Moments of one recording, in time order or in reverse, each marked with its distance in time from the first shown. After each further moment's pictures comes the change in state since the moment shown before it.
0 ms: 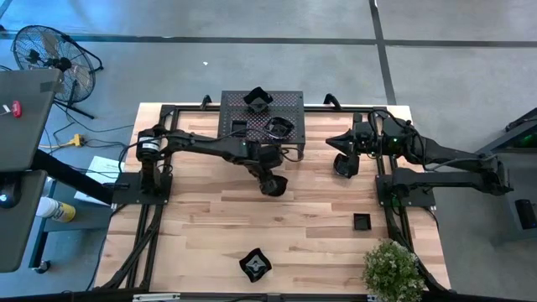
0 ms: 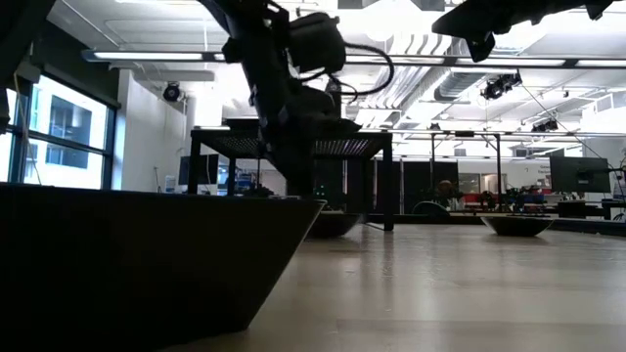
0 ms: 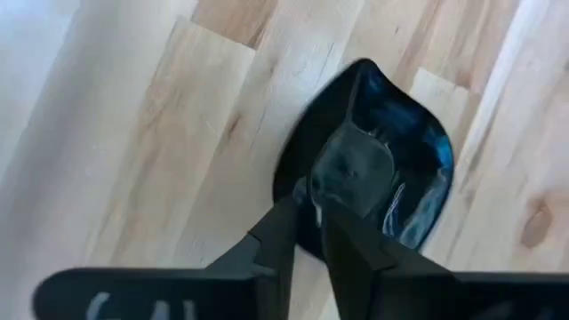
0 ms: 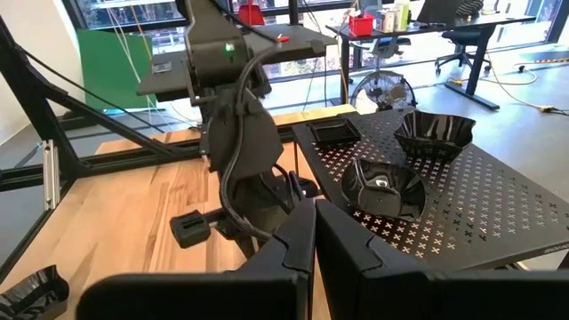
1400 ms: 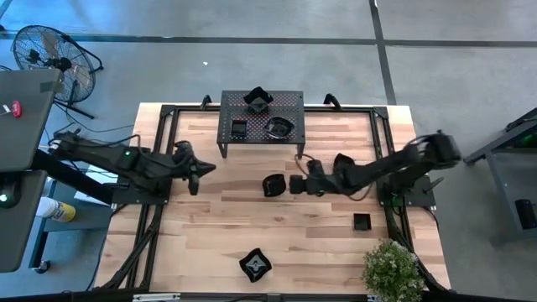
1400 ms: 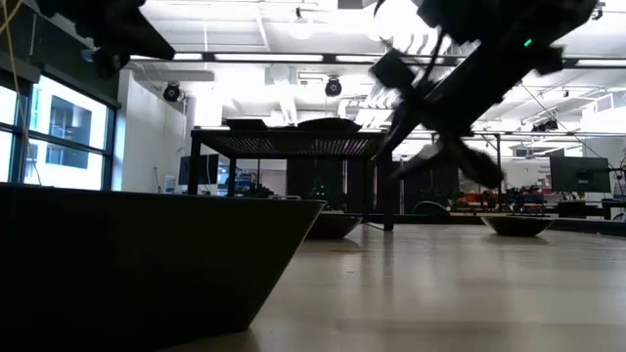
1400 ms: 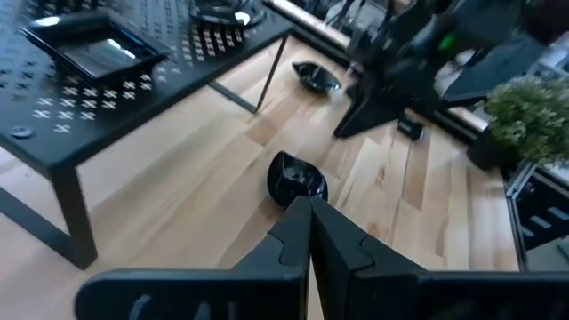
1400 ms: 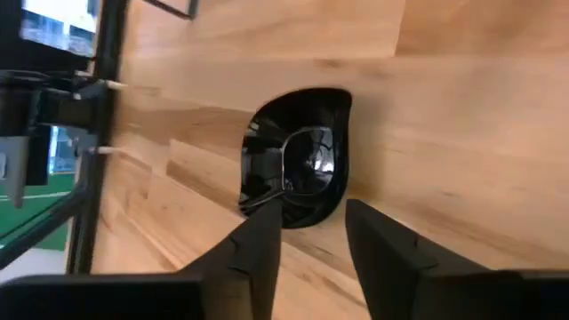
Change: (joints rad) left arm -0.373 -1.299 -0.773 0.172 -0.504 -0.360; right arm 0.425 0.832 0.027 0.237 0.424 1.402
